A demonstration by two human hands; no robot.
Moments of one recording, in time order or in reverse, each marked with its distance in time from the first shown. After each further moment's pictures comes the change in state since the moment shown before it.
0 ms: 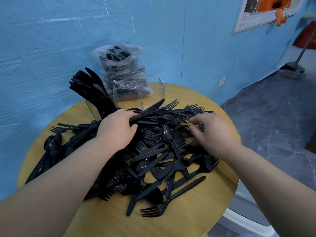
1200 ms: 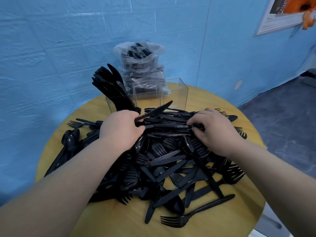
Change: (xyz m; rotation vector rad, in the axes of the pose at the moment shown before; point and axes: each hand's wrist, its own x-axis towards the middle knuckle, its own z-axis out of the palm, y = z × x) left_hand -0.002 -0.029 -0.013 0.042 -0.001 -0.098; right_hand 0.033 -0.028 0.016 -0.009 -0.068 -0.284
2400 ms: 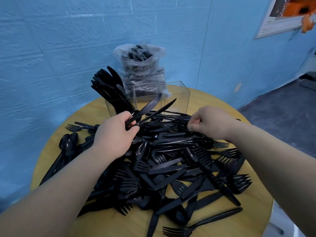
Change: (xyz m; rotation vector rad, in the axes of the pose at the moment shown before) left_hand 0.001 -0.019 0.010 -0.287 0.086 -0.060; right_hand 0.045 0.005 -0.012 0.058 -0.332 0.199
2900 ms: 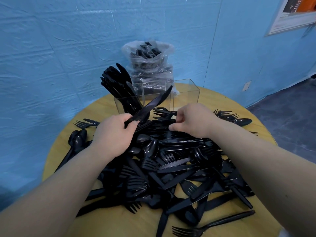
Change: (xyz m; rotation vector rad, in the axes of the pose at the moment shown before) left_hand -0.004 -0.014 -0.012 -0.031 -0.048 -0.032; right_hand 0.026 -0.046 0.022 -0.062 0.025 -0.086
